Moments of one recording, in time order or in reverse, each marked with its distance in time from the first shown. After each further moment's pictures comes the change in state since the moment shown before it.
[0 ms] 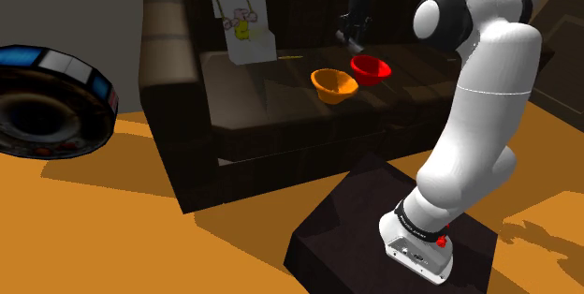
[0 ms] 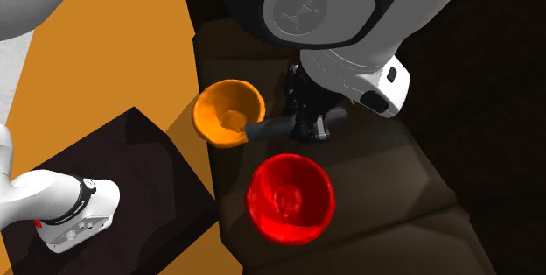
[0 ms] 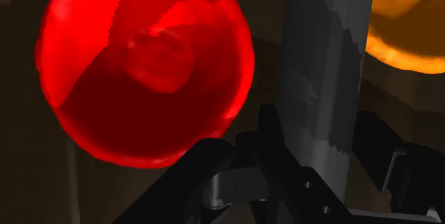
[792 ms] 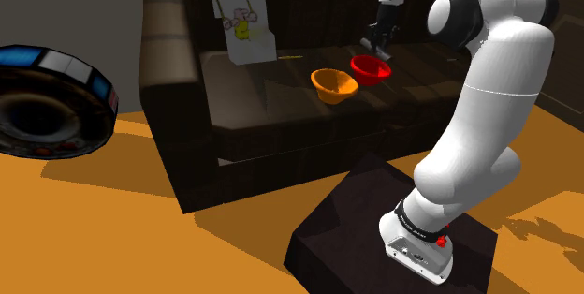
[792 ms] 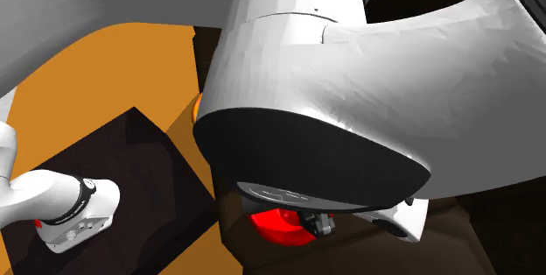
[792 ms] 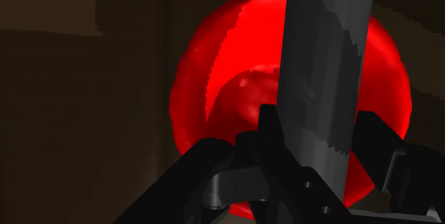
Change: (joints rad) arm -0.114 -0.043 -0.066 -0.125 -0.032 0.078 -0.190
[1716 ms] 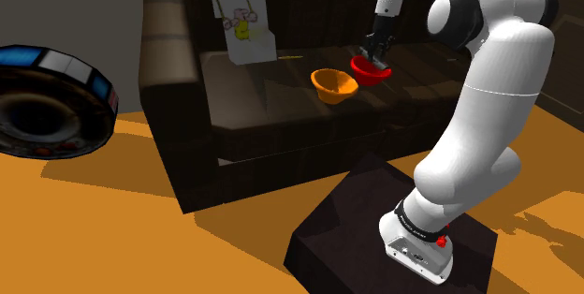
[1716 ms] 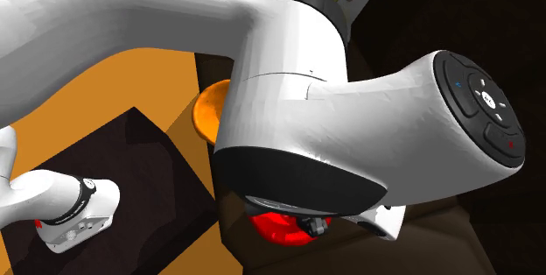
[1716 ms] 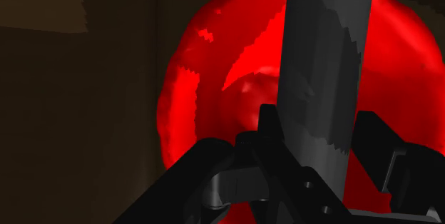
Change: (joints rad) arm 0.005 -0.001 0.002 -0.103 0.000 0.102 -0.002
